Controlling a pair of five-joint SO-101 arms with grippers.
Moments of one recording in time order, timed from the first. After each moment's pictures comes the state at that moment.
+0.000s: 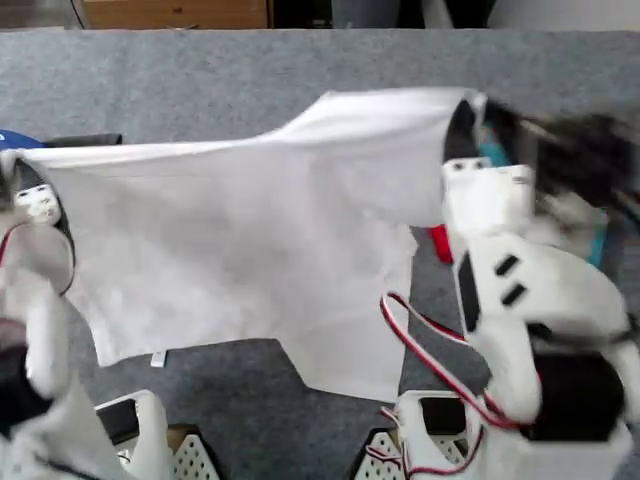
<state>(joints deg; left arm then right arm) -25.8 -61.2 15.5 68.9 -9.1 1.5 -51.7 -1.0 64.5 9.2</state>
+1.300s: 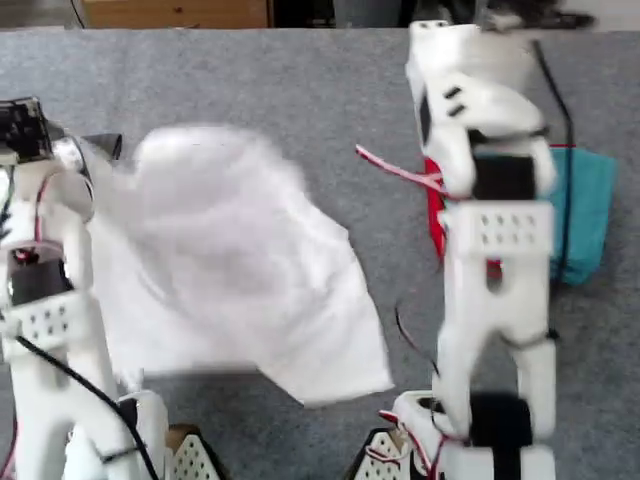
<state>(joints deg) -23.5 -43.0 45.0 13.9 -8.8 -1.1 -14.3 0.7 31.2 5.4</state>
